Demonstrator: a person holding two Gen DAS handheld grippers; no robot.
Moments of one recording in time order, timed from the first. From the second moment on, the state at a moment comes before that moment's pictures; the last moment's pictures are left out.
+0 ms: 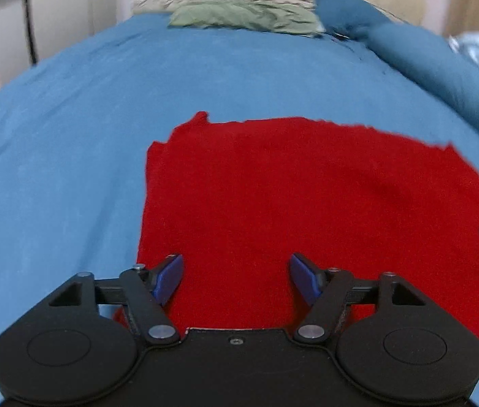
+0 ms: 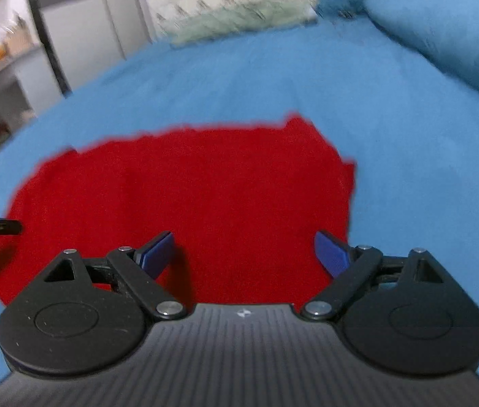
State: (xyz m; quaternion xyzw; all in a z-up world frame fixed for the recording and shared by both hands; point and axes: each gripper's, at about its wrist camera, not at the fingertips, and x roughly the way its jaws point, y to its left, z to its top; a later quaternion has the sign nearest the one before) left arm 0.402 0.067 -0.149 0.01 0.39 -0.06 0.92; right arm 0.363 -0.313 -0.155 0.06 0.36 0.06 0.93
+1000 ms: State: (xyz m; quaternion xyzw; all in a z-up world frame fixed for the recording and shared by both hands) left arm 0.385 -0.058 -0.139 0.06 0.46 -0.08 0.88; right arm 0.297 -0.337 -0.157 0.05 0.37 -0.02 0.93
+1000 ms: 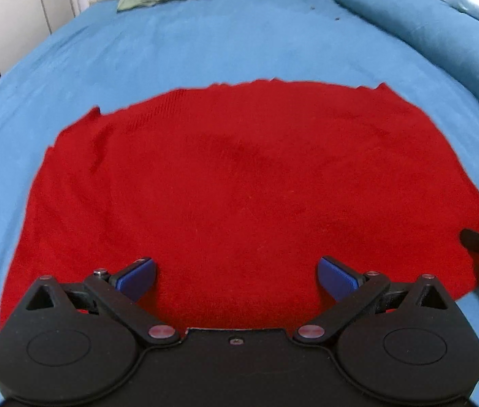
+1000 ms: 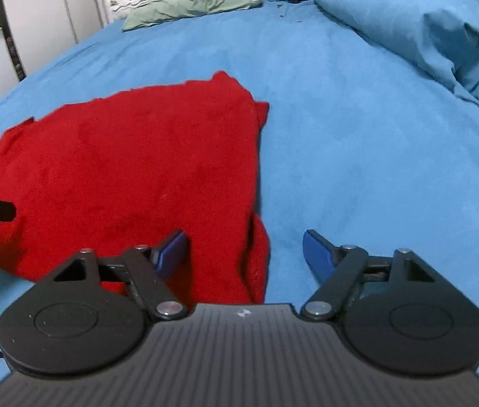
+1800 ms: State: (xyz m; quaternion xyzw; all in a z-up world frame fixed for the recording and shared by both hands) left arm 0.380 0.012 -0.097 0.01 0.43 -0.07 0.90; right arm 0.360 -0.252 -0.026 0.27 0.31 0.16 0.90
